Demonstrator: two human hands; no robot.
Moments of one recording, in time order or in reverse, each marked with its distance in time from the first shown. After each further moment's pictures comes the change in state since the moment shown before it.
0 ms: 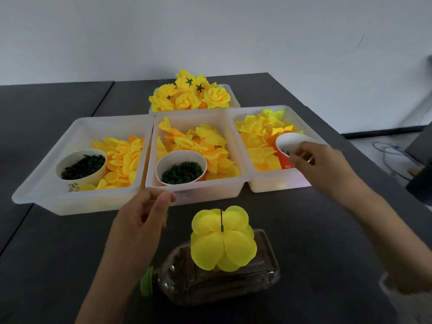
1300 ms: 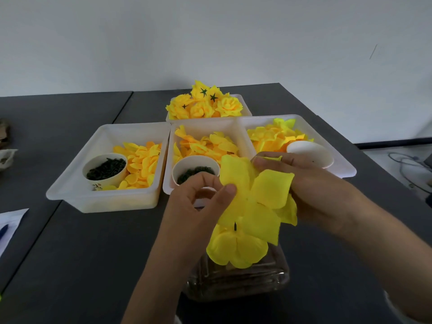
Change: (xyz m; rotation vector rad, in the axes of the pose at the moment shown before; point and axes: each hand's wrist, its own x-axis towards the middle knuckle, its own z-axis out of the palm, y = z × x) left_hand -0.014 0.063 0.022 -0.327 -0.150 0.068; right_hand -0.053 -0.106 -0.013 1.187 -0.611 0.111
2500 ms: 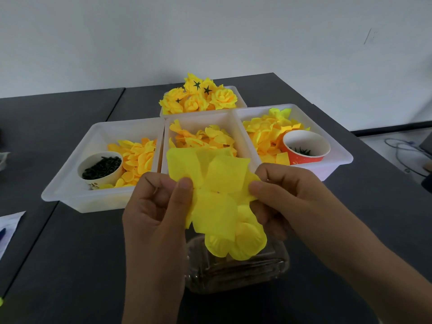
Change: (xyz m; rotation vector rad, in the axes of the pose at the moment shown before) left_hand -0.027 0.011 -0.007 -0.294 0.345 0.039; right_hand -0.034 0.017 0.024 -0.289 0.097 -0.175
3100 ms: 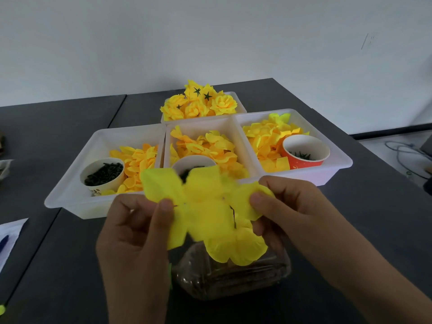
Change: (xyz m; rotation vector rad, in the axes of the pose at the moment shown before) left_hand -0.002 -0.012 -0.027 0.170 0.122 0.224; right_hand -0.008 0.001 0.004 0.025 0.004 0.022
